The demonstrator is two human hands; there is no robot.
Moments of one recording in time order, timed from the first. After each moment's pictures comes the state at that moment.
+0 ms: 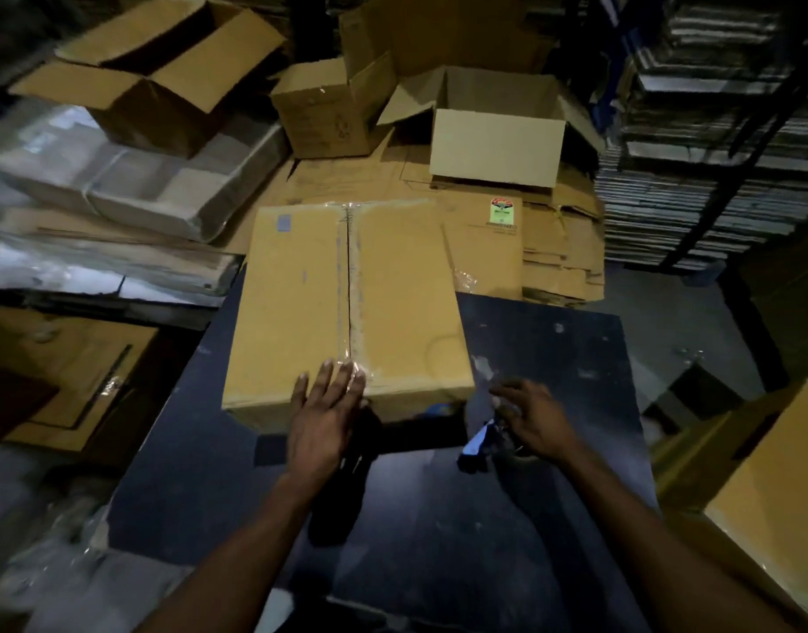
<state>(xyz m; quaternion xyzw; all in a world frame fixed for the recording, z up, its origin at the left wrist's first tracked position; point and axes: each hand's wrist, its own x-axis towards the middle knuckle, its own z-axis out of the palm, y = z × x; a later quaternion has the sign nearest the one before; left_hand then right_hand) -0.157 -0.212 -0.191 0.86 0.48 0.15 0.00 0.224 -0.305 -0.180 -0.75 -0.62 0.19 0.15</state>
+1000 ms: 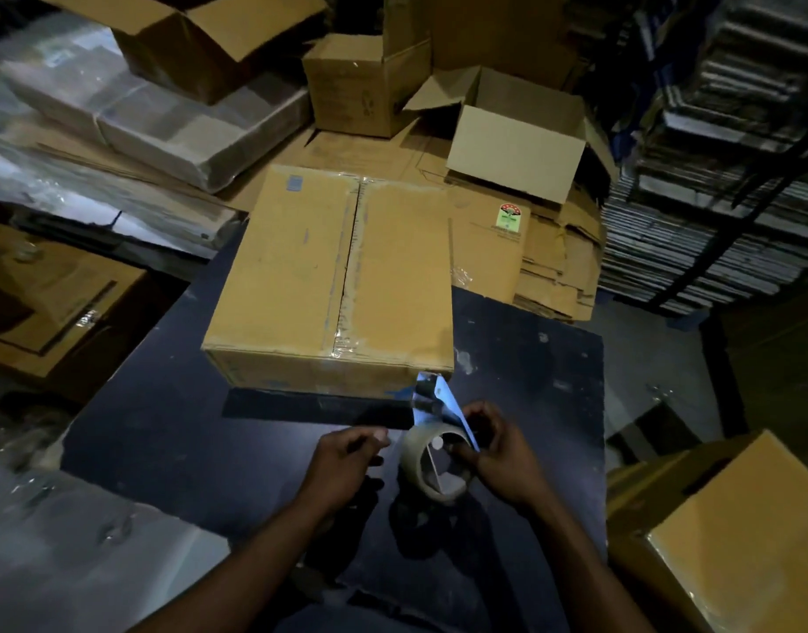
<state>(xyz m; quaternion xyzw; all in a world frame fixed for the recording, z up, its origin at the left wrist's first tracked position) -0.088 -0.343 -0.150 0.37 0.59 0.30 0.65 0.167 -0.373 -0.111 -0.66 -0.54 0.41 0.33</state>
